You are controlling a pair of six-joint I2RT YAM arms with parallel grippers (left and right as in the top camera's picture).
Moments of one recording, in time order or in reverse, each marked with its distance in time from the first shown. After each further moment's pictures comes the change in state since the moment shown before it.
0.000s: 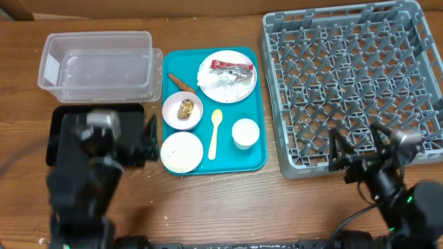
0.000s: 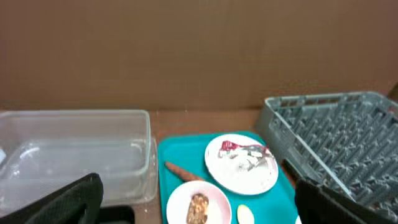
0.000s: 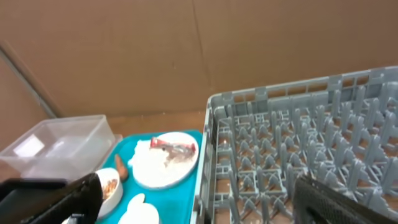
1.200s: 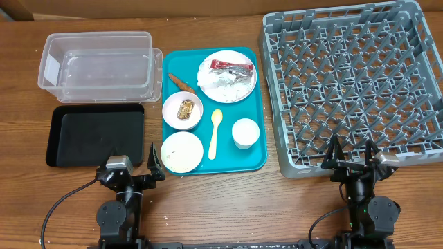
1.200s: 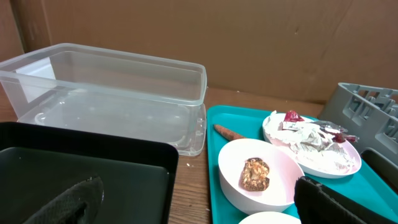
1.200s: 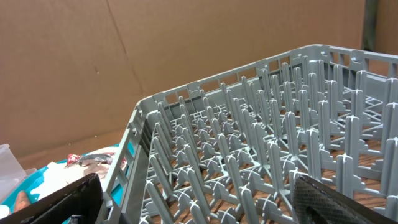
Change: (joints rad) left arm 0.000 -0.619 -0.845 0.377 -0.234 -0.081; right arm 0.000 -0.417 -0.744 0.497 0.286 0.100
